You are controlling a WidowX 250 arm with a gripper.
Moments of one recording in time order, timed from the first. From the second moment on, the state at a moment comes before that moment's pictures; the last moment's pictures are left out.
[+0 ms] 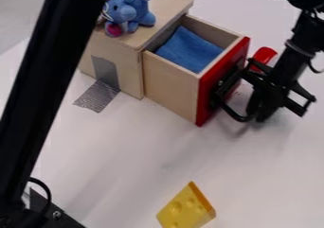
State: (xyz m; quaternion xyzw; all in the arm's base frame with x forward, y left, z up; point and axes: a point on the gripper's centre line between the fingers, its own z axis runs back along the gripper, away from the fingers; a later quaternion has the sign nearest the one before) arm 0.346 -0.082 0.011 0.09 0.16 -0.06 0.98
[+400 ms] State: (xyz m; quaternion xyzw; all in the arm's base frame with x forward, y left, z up) arm 0.359 -0.039 0.018 0.08 0.16 0.00 0.98
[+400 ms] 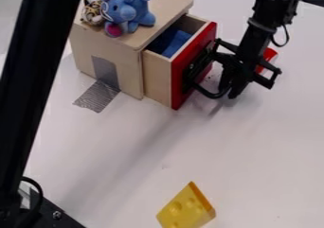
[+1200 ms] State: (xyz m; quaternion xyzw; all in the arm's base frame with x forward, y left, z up) arm 0.363 -0.026 0.025 0.09 0.16 0.02 0.98
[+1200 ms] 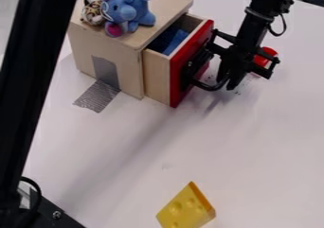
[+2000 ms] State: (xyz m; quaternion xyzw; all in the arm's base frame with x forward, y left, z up) arm 0.355 0.015 0.026 0.10 0.19 0.06 0.97
